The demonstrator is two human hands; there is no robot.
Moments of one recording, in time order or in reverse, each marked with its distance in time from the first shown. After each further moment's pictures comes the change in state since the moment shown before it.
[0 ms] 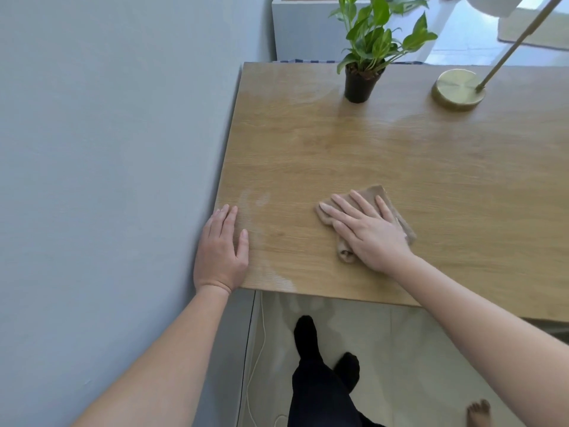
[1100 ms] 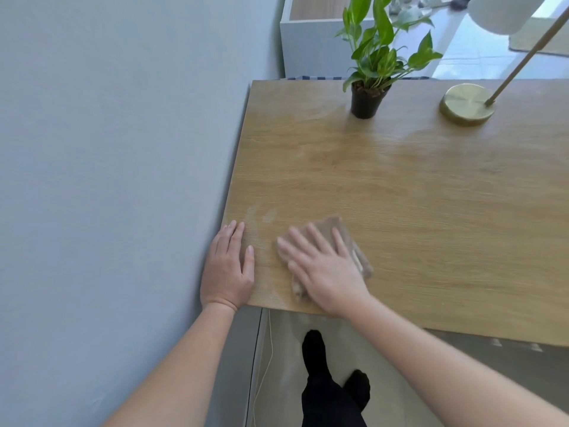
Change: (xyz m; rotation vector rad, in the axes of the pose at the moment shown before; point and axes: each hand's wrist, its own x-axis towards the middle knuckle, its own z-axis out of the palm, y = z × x) left_hand -0.001 -0.001 0.003 -0.003 0.011 0.021; right_hand 0.000 -0.085 0.031 0.014 -0.017 -0.140
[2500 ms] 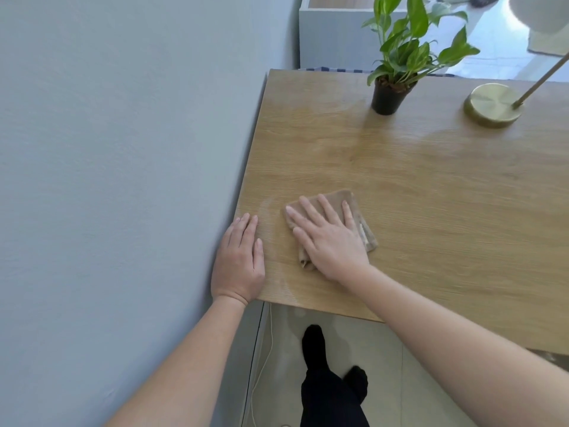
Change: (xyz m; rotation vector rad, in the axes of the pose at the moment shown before) left_hand 0.002 -0.006 0.005 -0.013 0.033 0.012; right_hand 0.059 0.000 -0.009 -0.017 0.062 0.076
